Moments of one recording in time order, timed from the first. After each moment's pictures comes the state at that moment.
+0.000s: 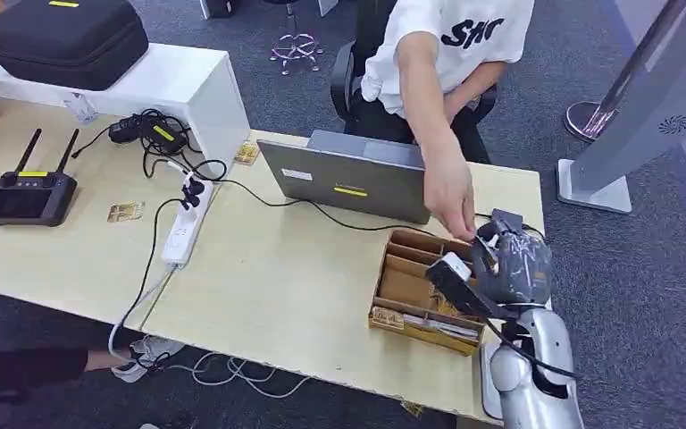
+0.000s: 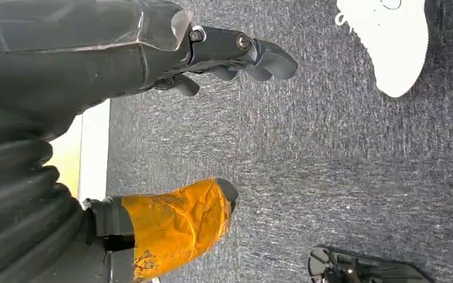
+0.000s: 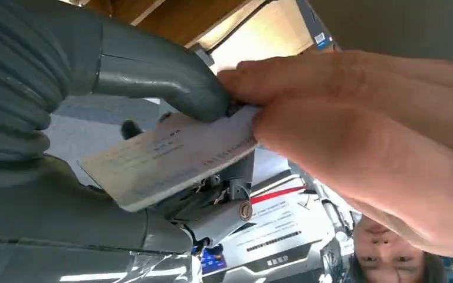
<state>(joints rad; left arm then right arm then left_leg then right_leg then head) -0.03 -0.02 0.83 -0.25 -0.91 -0.02 0.07 -0.34 0.18 0.08 -1.28 1.21 -0.32 -0.18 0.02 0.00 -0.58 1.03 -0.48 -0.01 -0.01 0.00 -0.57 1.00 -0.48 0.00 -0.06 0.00</state>
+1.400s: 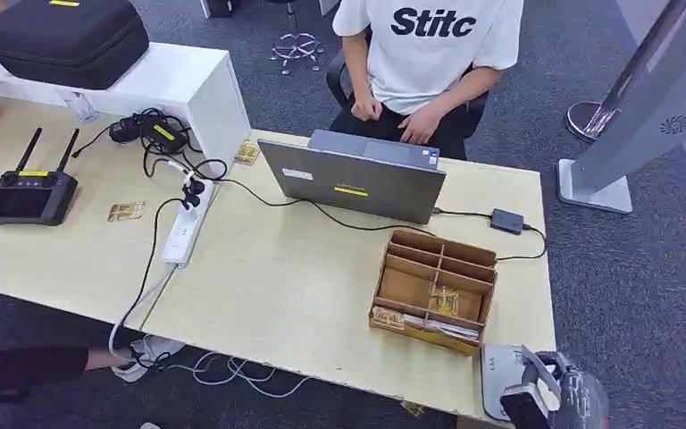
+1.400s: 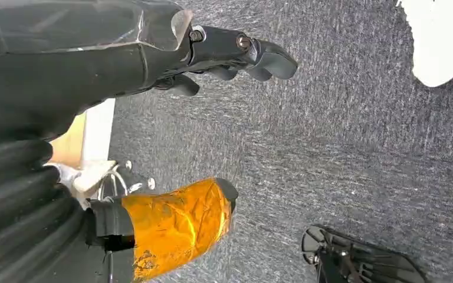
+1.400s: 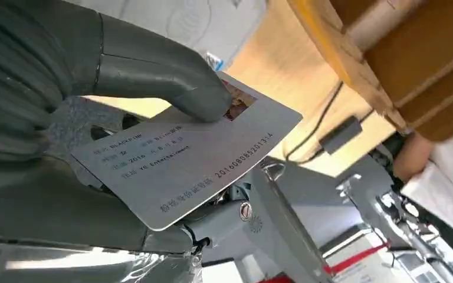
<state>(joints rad) -0.03 -0.08 1.07 -0.25 -0.96 0.01 0.05 0.14 0.20 -0.26 -1.50 0.98 -0.20 -0.49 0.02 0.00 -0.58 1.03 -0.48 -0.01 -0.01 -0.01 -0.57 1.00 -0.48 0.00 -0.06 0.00</state>
